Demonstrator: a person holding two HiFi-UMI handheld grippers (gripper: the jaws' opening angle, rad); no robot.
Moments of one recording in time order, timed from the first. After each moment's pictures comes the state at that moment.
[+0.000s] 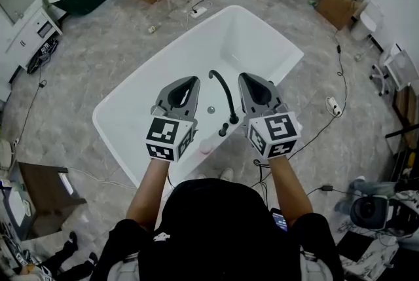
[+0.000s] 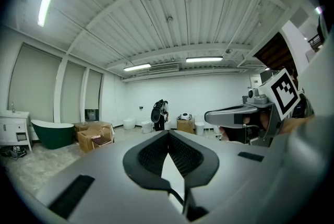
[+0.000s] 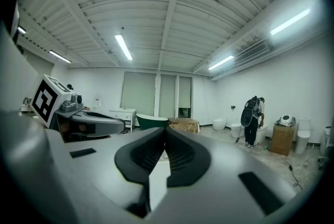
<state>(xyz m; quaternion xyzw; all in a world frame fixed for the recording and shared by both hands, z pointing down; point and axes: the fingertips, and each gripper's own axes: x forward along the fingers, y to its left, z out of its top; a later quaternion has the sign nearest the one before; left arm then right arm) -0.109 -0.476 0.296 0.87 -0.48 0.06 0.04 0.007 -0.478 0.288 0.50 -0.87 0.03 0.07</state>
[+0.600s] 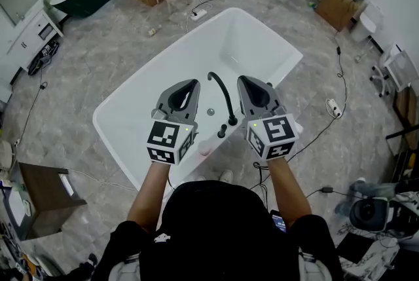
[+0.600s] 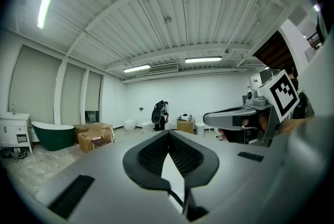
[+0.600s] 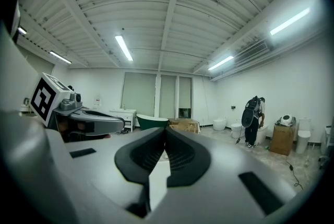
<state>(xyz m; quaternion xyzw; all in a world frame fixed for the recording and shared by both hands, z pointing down) -0.098 -0.471 0.292 0.87 -0.48 0.06 0.03 0.016 -0.475 0.288 0.49 -0.87 0.03 0.06</state>
